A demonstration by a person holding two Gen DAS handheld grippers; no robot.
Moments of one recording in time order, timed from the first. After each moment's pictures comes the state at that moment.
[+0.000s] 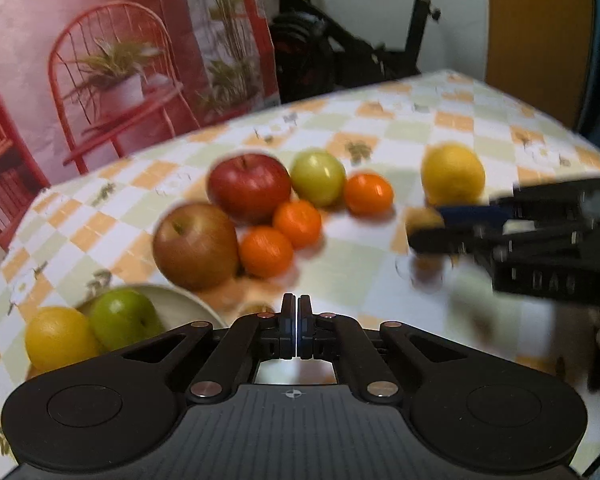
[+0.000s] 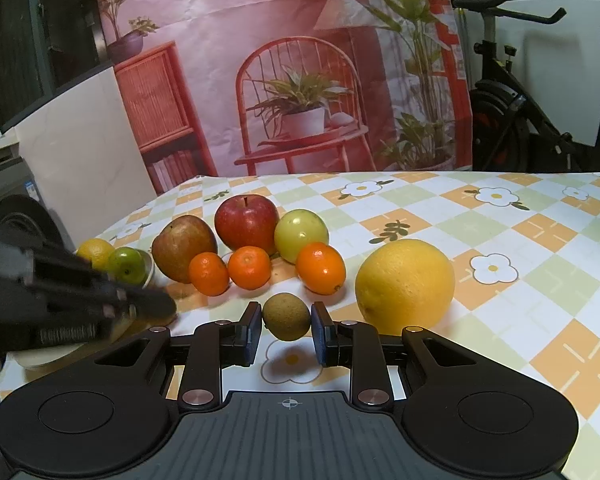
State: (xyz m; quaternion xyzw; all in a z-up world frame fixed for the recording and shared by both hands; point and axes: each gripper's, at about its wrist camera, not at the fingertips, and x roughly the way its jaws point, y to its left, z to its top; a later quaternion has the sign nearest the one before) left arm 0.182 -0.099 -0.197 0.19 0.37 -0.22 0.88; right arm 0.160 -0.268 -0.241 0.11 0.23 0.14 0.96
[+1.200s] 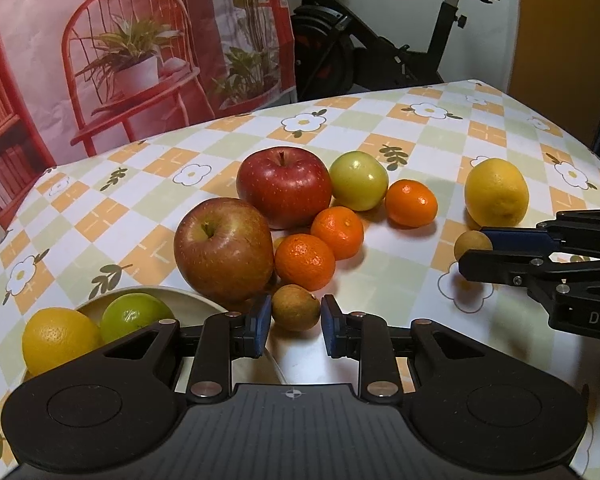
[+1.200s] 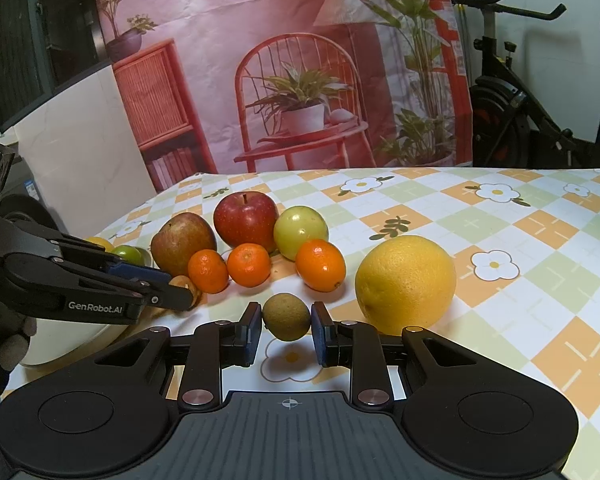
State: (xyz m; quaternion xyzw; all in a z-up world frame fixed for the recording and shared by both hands) left arm 0.213 -0.080 -0.197 0.15 0.38 -0.21 0.89; right arm 0.161 -0.269 -0.242 0.11 0.24 0.14 0.96
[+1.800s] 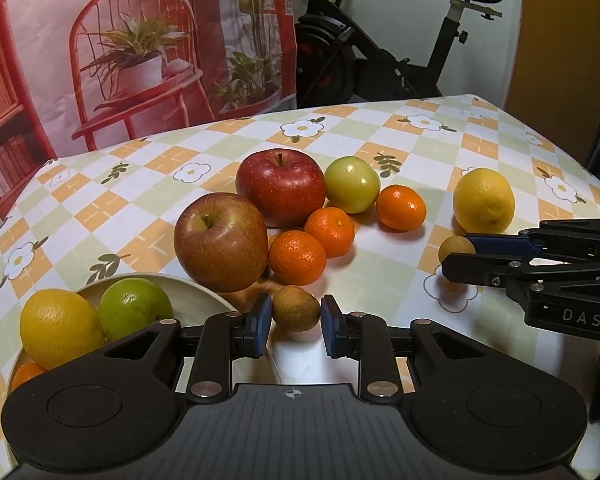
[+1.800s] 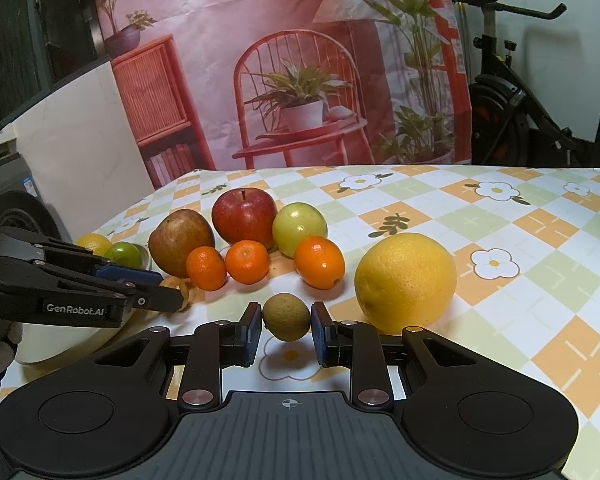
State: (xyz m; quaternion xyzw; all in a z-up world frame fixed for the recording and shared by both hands) left arm 0.202 -0.075 -0.195 0.12 0.37 -0.21 0.90; right arm 0.162 -0.268 -0.243 0.11 0.24 0.14 0.96
